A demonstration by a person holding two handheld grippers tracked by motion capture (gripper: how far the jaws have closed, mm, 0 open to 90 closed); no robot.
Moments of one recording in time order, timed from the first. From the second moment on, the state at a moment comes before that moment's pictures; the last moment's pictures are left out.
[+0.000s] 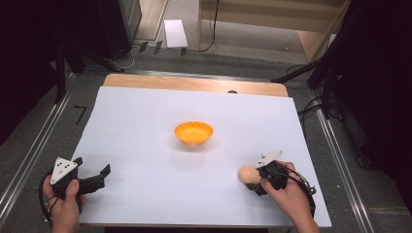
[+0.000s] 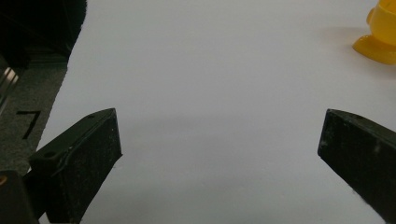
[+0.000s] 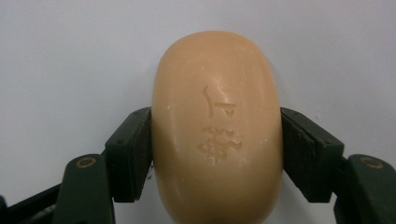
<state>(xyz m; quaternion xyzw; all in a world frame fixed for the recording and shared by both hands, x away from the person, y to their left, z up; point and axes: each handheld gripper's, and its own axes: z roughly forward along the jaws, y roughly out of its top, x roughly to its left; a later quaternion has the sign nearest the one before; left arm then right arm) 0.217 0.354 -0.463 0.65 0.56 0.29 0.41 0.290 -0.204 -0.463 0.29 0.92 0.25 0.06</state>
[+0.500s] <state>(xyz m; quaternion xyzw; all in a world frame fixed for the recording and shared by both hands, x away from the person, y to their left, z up) 0.218 0.355 -0.463 0.65 0.56 0.29 0.42 0.288 -0.200 -0.461 0.30 0.92 0.23 0.07</state>
